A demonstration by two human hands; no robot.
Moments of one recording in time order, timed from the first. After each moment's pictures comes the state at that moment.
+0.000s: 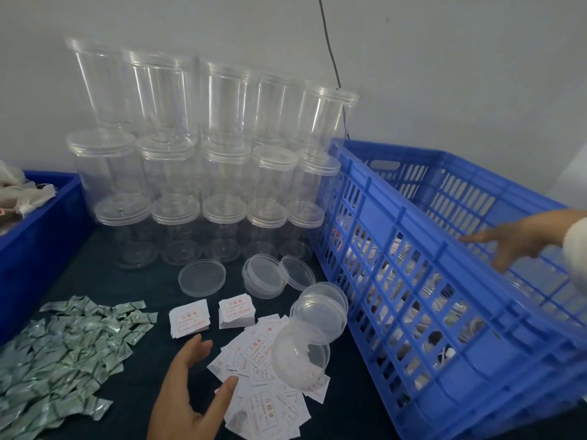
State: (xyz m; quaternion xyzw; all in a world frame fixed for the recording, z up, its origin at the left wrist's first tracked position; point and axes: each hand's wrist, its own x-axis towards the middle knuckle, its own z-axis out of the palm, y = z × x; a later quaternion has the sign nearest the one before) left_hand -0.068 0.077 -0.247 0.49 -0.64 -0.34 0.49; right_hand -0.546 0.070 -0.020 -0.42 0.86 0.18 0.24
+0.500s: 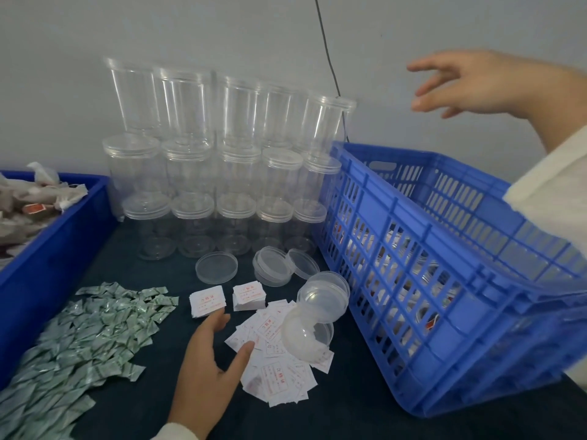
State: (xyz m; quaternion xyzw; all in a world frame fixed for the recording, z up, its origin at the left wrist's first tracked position) left_hand -0.061 0.083 -0.229 0.50 -0.65 -0.36 0.45; right_hand -0.383 0.061 0.137 -0.64 0.73 -0.26 0.02
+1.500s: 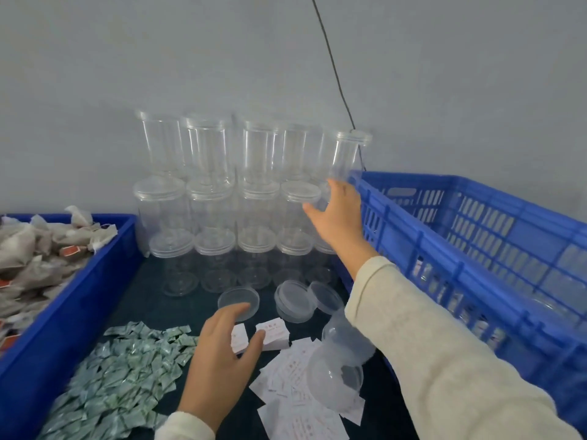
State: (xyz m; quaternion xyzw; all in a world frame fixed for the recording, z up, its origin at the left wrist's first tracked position) left_hand -0.053 0.035 -0.163 0.47 -0.73 -0.24 0.44; right_hand -0.278 -0.066 -0.041 -0.55 0.72 -0.43 -0.05
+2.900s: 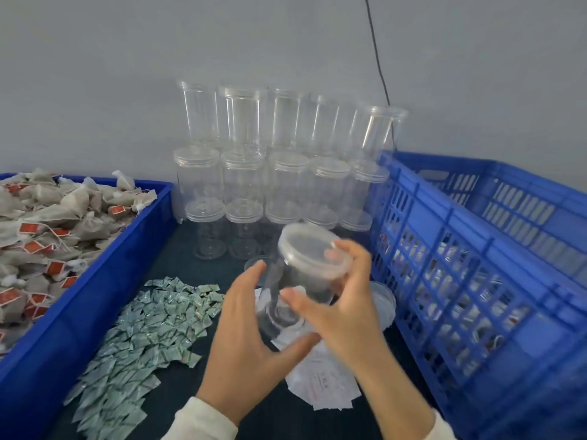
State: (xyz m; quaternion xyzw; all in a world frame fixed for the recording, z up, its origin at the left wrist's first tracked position) left_hand -0.042 0.096 -0.147 0.40 -0.72 -0.25 0.50; right_hand -0.184 0.109 -0.110 -0.59 0.52 -0.57 0.24
